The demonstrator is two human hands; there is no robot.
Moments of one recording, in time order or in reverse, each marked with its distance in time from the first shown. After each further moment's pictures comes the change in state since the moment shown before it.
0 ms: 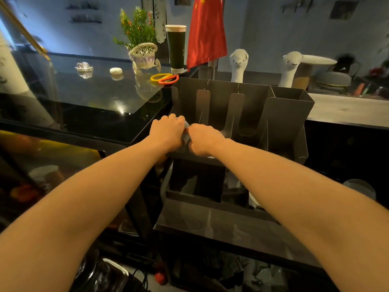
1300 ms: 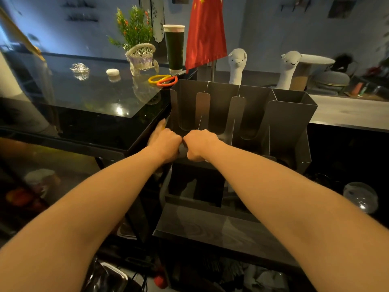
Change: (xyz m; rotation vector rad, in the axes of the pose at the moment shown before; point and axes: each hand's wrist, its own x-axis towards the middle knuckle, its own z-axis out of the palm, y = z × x) left_hand 0.010 -0.003 0.022 0.290 -0.117 0.134; right_hand 0.030 0.004 0.011 -0.184 -0.090 -0.010
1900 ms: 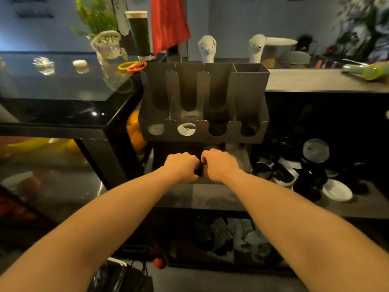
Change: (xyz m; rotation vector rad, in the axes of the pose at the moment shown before) left_hand -0.087 0.125 0.008 -0.381 -0.184 0.254; right_hand -0.148 0.026 0.105 0.209 0.074 0.318
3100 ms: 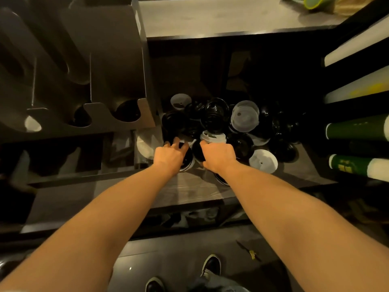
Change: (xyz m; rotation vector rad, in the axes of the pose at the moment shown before) left_hand 0.192 0.236 0.083 0.201 -0.089 0.054; right_hand -0.021 0.317 0.065 -0.223 -0.104 0.171
